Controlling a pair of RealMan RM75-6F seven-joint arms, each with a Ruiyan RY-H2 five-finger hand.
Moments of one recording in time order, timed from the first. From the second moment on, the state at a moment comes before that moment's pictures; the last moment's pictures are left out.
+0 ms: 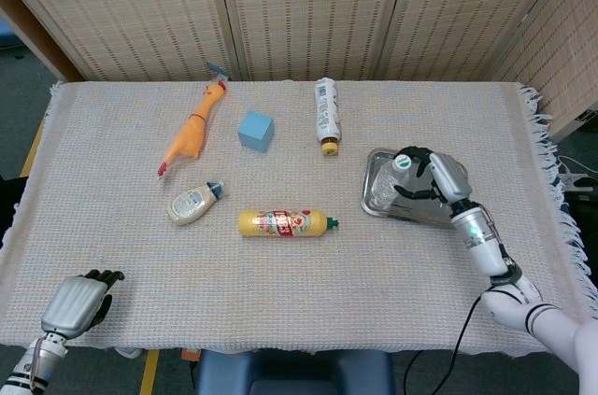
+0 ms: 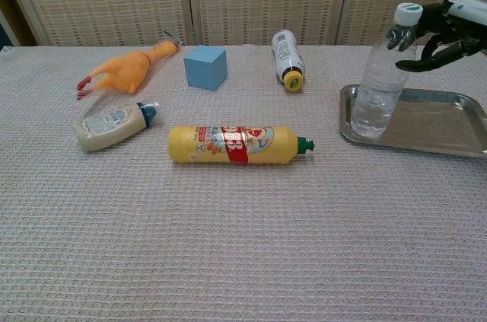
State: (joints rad) left arm -0.21 -1.15 0.08 -1.63 1.49 1.21 0.35; right arm 0.65 -1.55 0.17 -0.86 -1.48 1.04 0.87
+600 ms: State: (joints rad) left arm -0.21 -1.15 0.09 -1.64 1.50 1.21 0.35; right arm 0.60 -1.43 0.09 -0.97 -1.58 1.19 0.91
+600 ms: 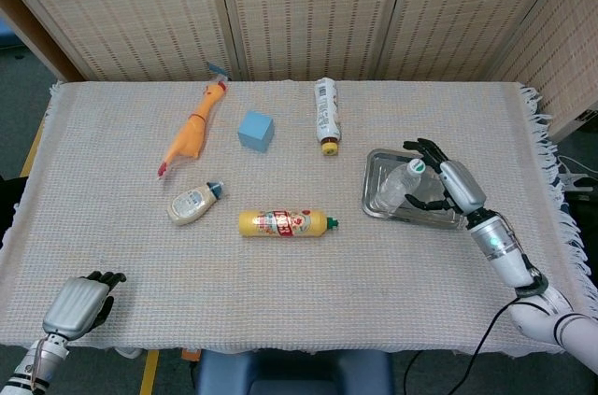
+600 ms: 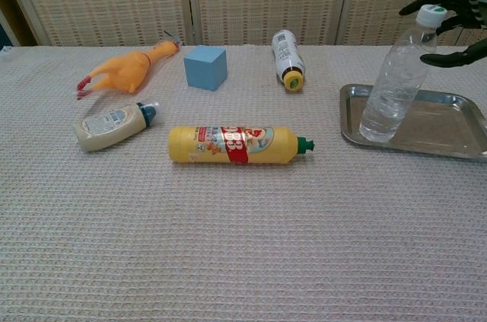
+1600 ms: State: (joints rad) left arm -0.21 -1.14 0.09 -1.64 1.49 1.21 0.33; right arm 0.23 -1.35 0.03 -1.32 -1.54 1.59 0.02
